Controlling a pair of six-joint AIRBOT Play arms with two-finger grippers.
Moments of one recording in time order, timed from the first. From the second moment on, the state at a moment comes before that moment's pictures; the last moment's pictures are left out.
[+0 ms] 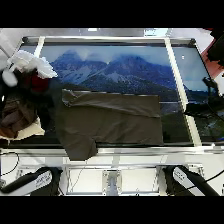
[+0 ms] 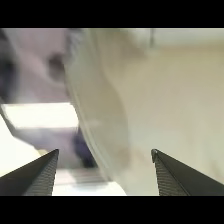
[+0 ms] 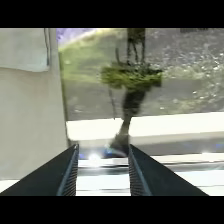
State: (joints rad) left arm 0.19 -1.13 1.03 1.37 -1.40 -1.38; right arm -0.41 -1.00 1.03 -1.38 1.39 1.31
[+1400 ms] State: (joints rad) left arm 0.26 -1.01 0.38 0.97 -1.19 -1.39; right arm -0.48 -0.93 0.92 -1.17 1.37 1.29
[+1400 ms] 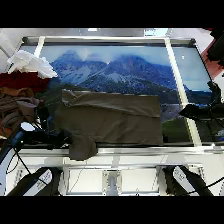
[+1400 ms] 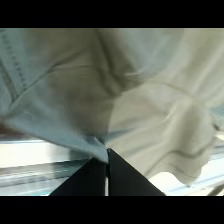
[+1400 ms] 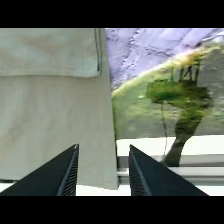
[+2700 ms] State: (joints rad) left arm 0.26 -1.02 0.38 0.93 -1.20 -1.33; right arm -0.48 -0.98 0.31 -1.05 1.22 1.52
